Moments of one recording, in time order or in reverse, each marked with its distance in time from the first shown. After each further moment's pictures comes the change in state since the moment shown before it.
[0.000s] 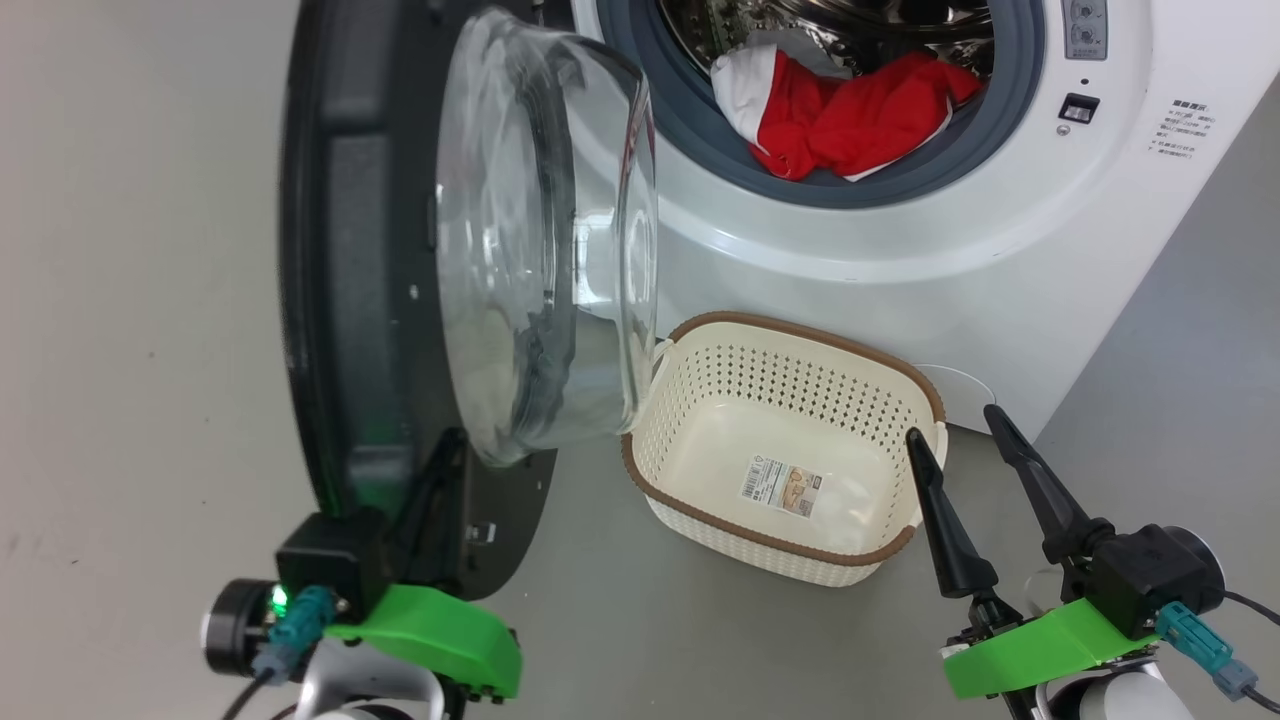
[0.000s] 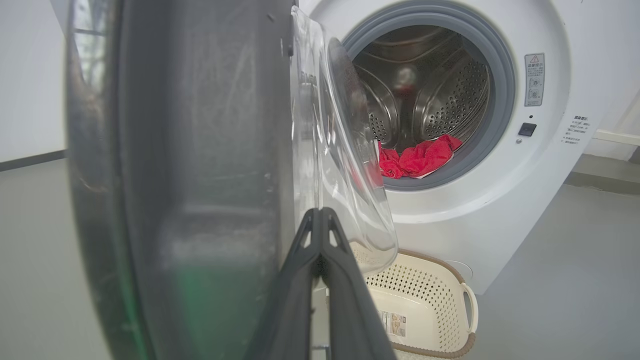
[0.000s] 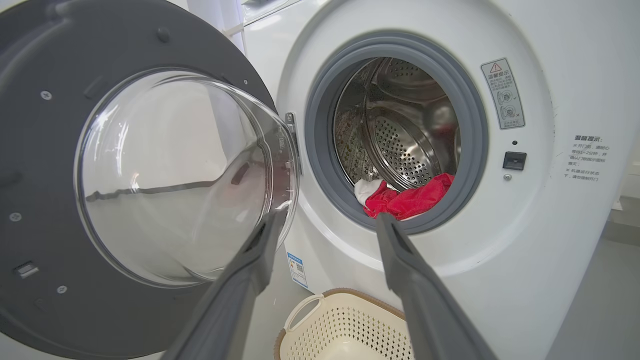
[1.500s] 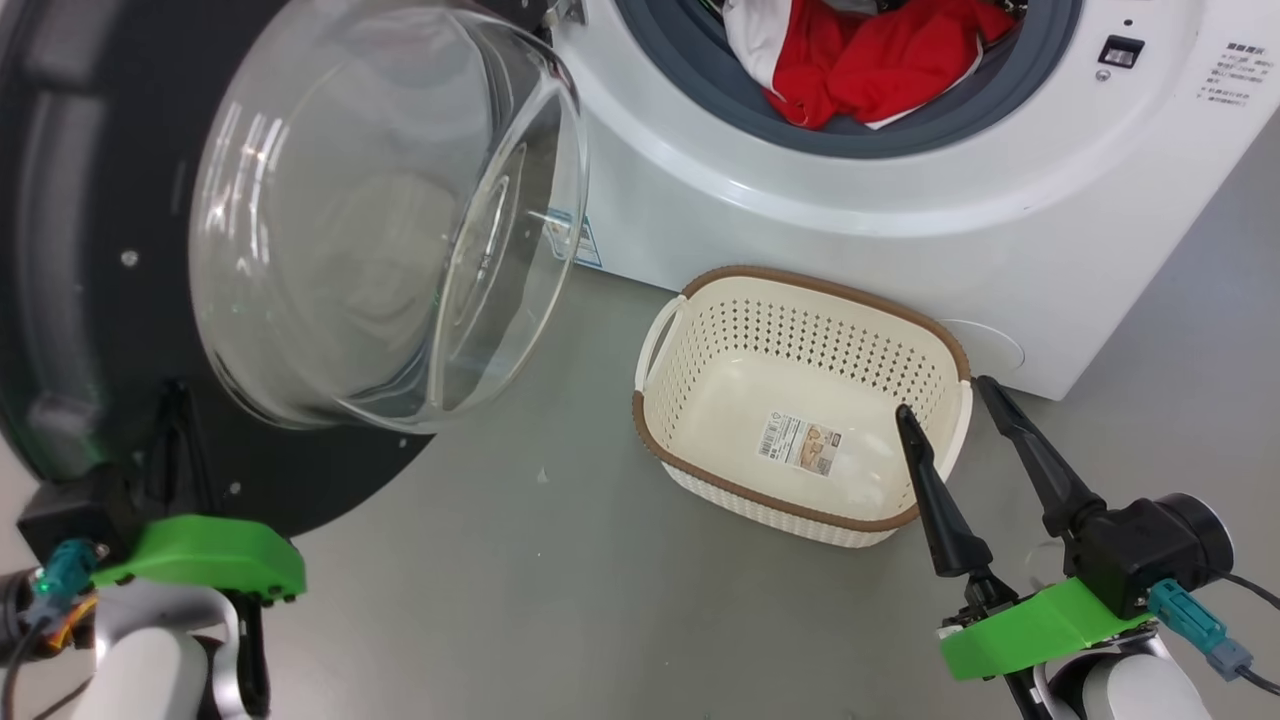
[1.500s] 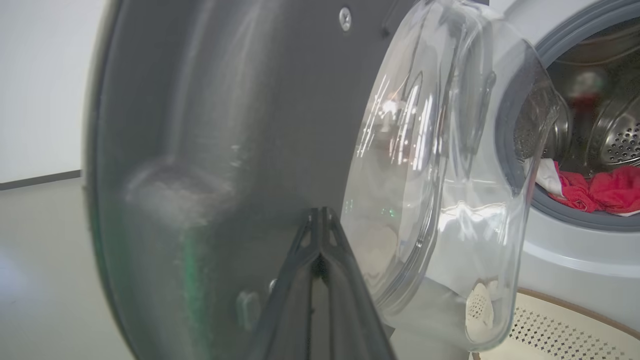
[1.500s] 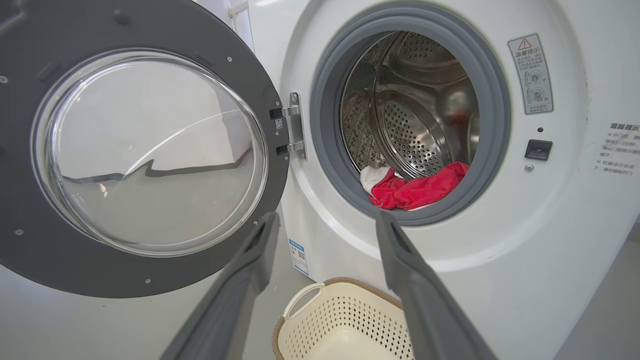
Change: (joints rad) left arm -0.116 0.093 0.252 0.334 -0.105 0.005 -0.232; right arm -0.020 -0.001 0.002 -0.072 -0.062 0.000 0.071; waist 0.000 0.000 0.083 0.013
